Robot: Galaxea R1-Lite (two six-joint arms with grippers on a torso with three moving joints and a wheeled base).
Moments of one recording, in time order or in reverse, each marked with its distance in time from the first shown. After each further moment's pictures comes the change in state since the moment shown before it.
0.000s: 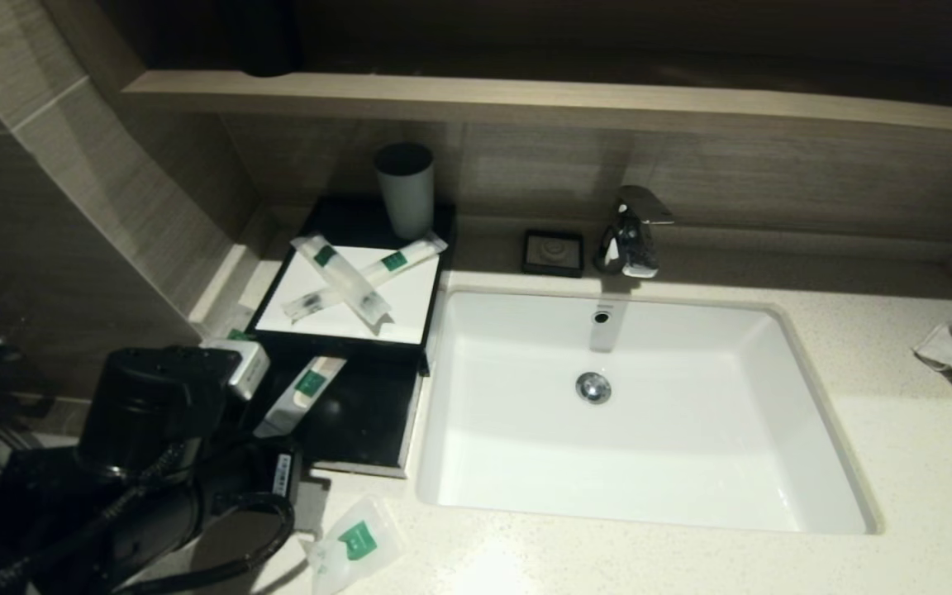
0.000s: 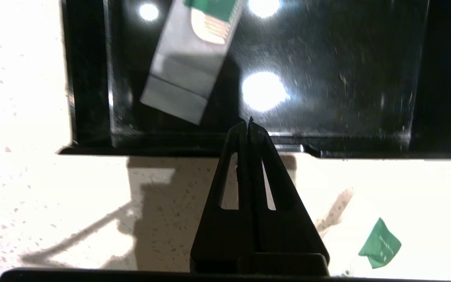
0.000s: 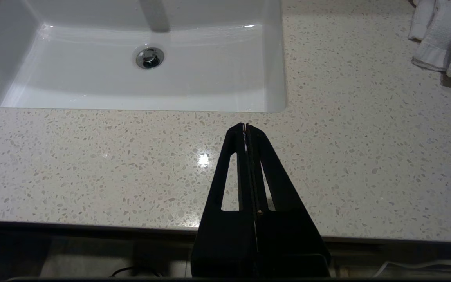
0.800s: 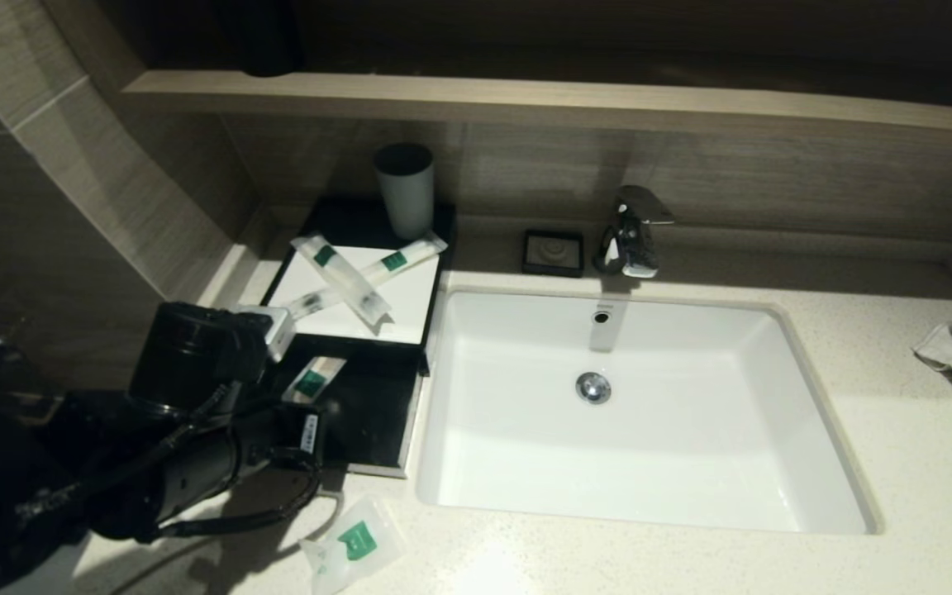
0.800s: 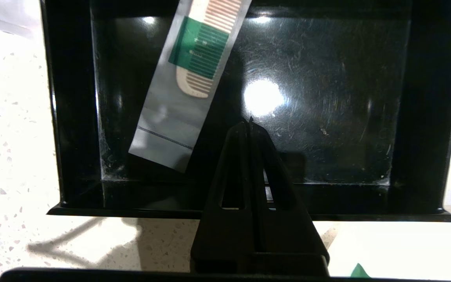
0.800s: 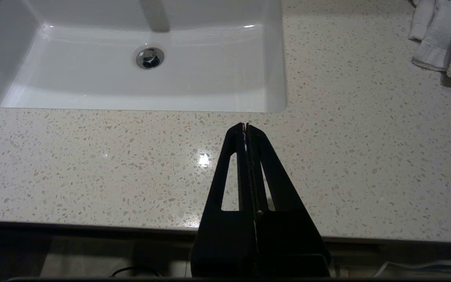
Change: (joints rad) left arm 0.002 0.079 -0.163 0.097 -0.001 0.001; right arm 0.000 0.000 0.000 0.000 0.000 0.000
